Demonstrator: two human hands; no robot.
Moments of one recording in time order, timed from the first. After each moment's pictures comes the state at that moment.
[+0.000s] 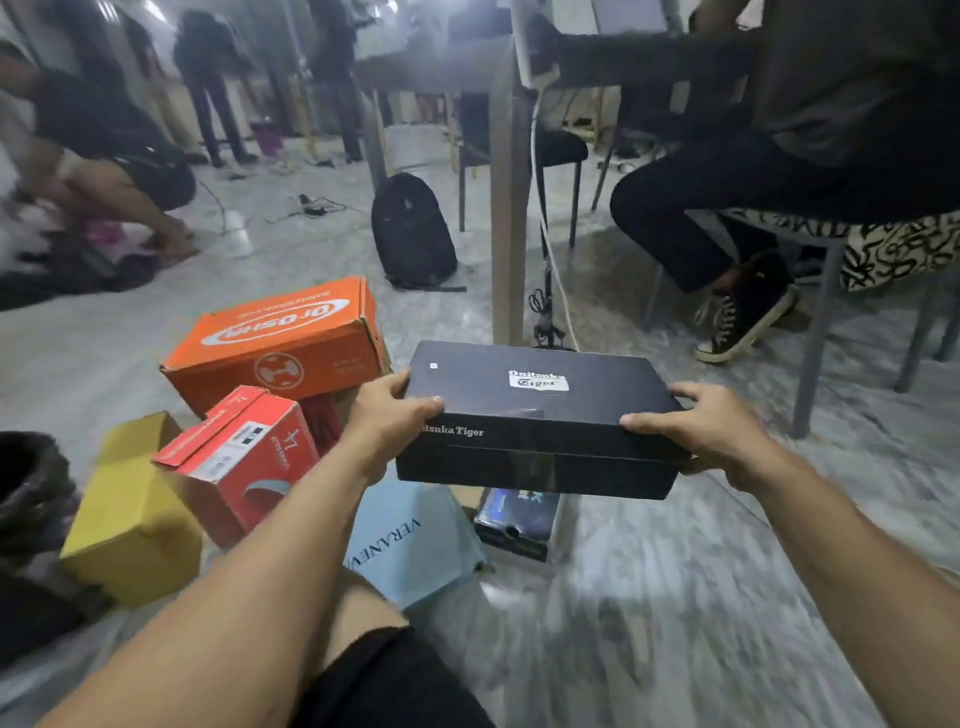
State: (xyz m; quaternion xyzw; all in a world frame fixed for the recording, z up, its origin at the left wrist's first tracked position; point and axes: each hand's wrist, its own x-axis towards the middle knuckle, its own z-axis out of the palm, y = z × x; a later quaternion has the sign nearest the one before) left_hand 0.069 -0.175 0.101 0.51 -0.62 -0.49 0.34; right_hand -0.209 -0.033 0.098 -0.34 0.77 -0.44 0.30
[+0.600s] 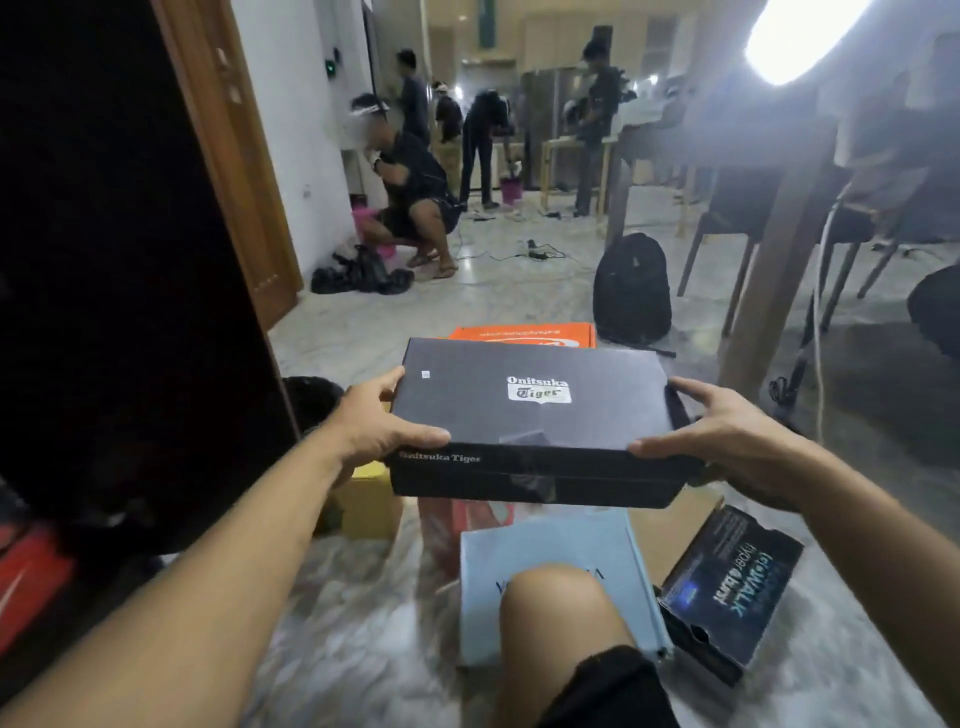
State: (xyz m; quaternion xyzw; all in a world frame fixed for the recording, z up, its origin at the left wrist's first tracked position) left_hand 0.306 -0.142 0.163 0.60 -0.57 -0.38 0.41; right_hand -0.042 -0.155 0.159 -0.59 0.63 -0.31 0.40
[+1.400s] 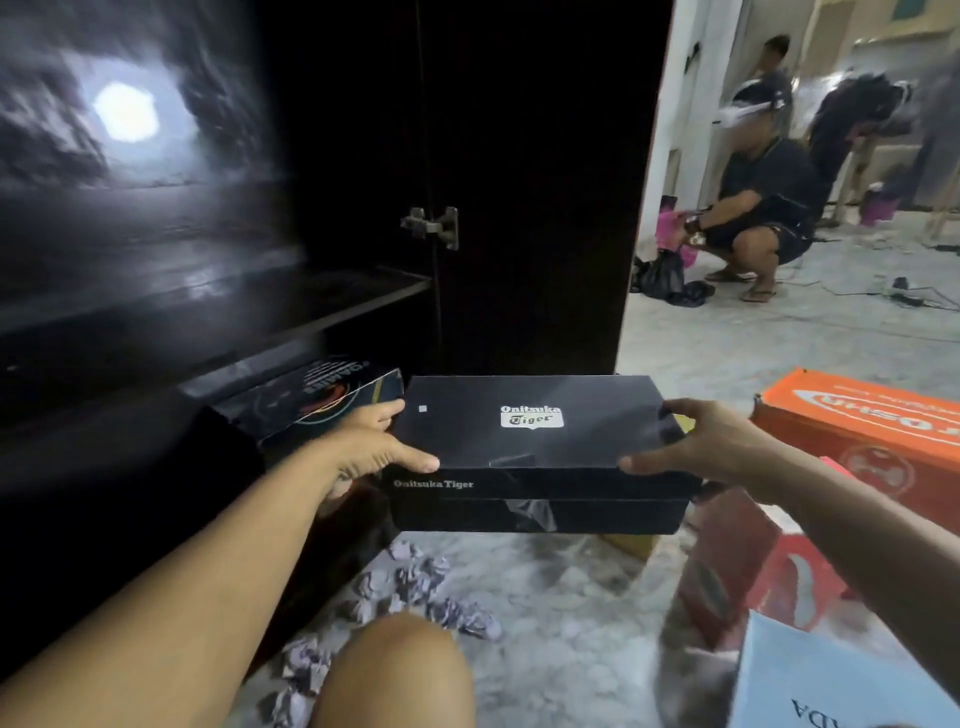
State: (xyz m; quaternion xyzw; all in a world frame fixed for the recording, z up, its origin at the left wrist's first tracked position) left_hand 0.574 0.030 0.131 0.75 -0.30 -0.33 0.49; right_hand 0.294 -0.172 0.157 -0.80 0.44 -0.13 0.39
